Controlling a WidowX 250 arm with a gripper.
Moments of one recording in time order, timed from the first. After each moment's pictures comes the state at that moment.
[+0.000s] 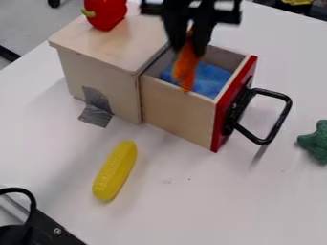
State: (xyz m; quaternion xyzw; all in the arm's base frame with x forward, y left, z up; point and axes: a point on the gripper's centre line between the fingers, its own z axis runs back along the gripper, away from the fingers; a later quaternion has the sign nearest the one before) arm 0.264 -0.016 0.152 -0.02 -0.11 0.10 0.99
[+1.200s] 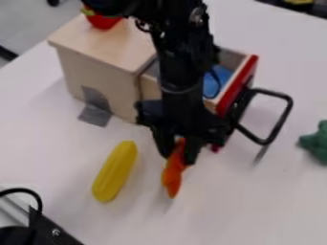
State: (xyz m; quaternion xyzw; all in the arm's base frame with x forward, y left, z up) arm 0.226 -0.039 0.047 -0.02 -0.03 0.09 1.00
